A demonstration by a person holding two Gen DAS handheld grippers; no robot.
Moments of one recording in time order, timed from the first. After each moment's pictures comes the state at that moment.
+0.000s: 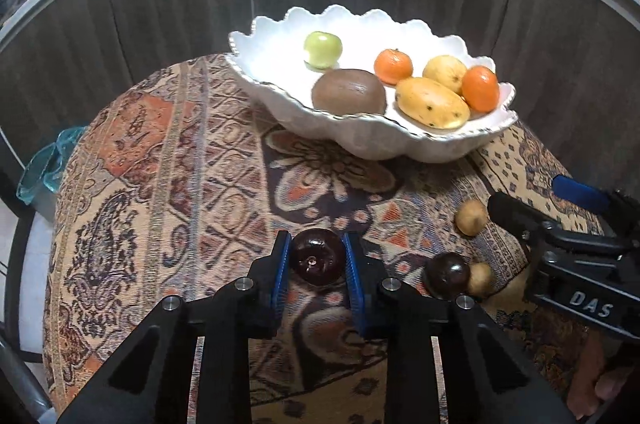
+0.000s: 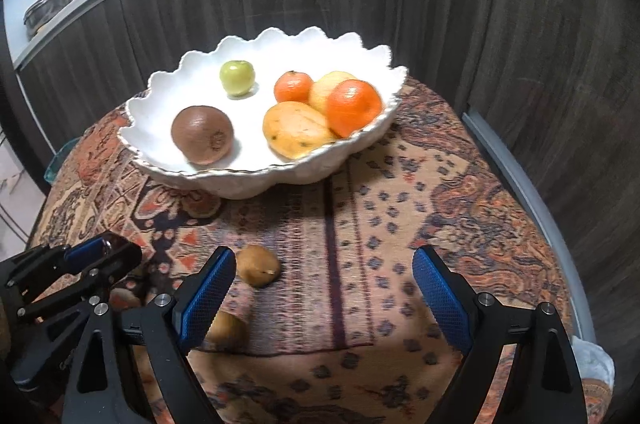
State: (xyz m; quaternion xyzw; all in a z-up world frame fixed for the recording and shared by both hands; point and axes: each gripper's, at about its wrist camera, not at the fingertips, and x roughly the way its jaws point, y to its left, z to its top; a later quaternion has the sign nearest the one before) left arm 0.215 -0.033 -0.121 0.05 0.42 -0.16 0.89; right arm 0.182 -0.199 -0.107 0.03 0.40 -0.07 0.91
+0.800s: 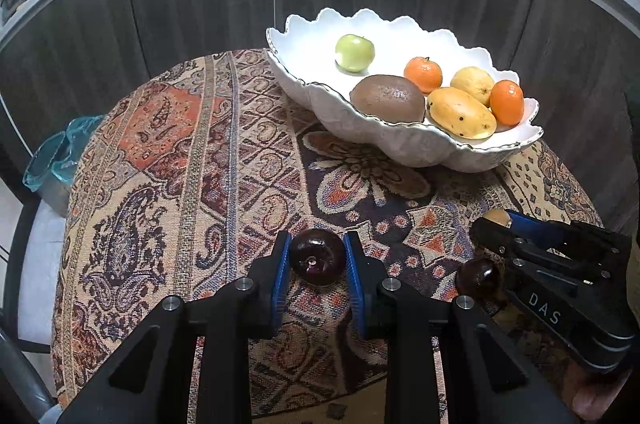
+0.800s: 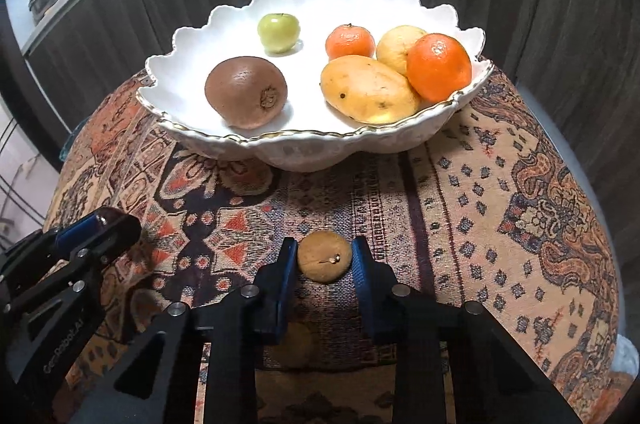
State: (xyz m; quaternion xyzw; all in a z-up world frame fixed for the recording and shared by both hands) left arm 0.224 -0.014 -0.121 0.04 0.42 -0.14 0.89; right arm 0.208 -0.165 -0.134 0.04 0.46 -0.02 0.89
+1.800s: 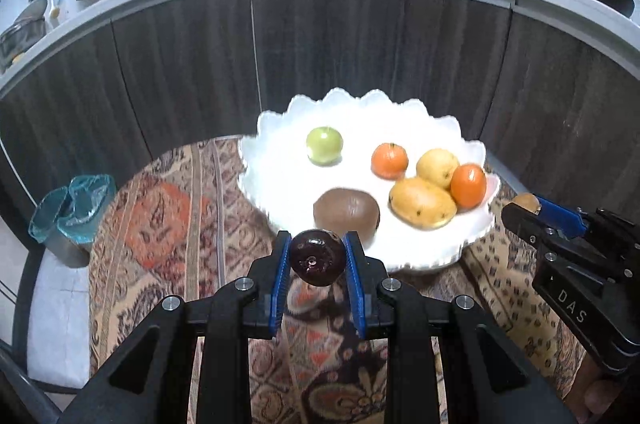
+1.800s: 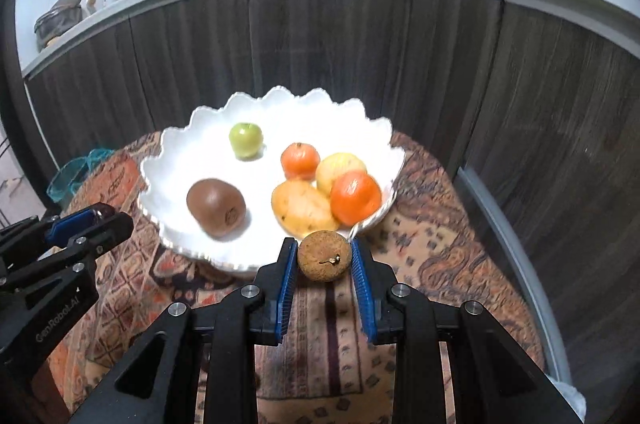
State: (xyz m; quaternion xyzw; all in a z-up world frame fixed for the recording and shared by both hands) left arm 0.241 -0.047 -0.047 0.05 0.35 -0.16 0.92; right arm 0.199 -0.199 -0.050 0.01 0.35 -0.07 0.93
